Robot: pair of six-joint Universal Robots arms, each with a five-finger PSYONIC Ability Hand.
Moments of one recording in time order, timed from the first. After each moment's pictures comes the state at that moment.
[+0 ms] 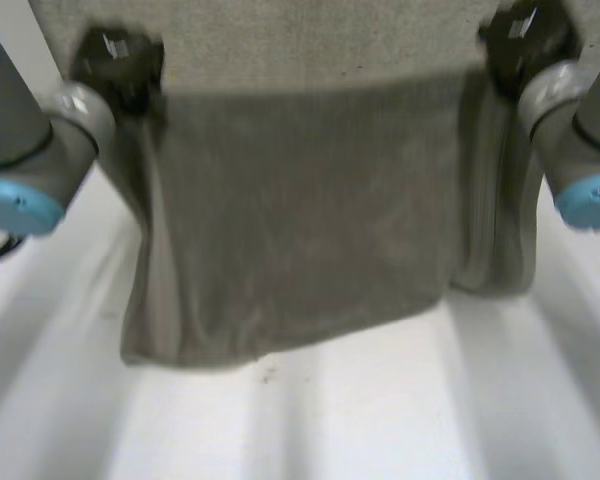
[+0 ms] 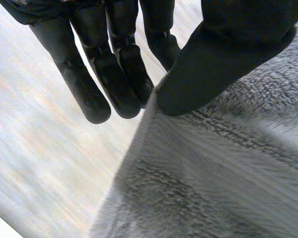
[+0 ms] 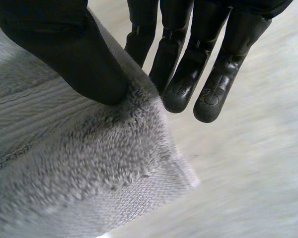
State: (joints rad) left arm 4.43 -2.15 -0.84 3.19 -1.44 3.57; right arm 1.89 -1.02 0.84 -0.07 1.58 2.40; left_hand 1.19 1.22 1.22 1.22 1.04; right_hand 0.97 1.18 1.18 1.19 0.98
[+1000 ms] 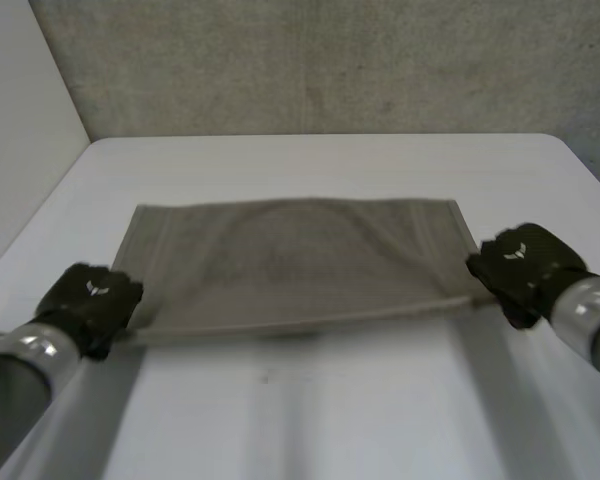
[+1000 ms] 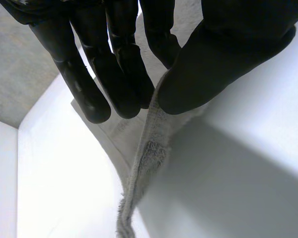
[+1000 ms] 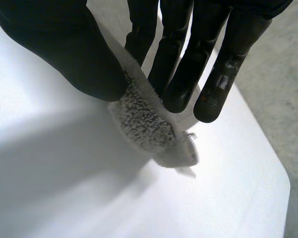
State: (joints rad) left arm 4.50 -1.61 -1.99 3.15 -1.51 3.80; right arm 1.79 -1.47 1.75 0.17 1.38 2.35; left_hand 1.20 1.22 1.22 1.22 1.04; right_hand 0.97 1.18 1.18 1.19 0.99
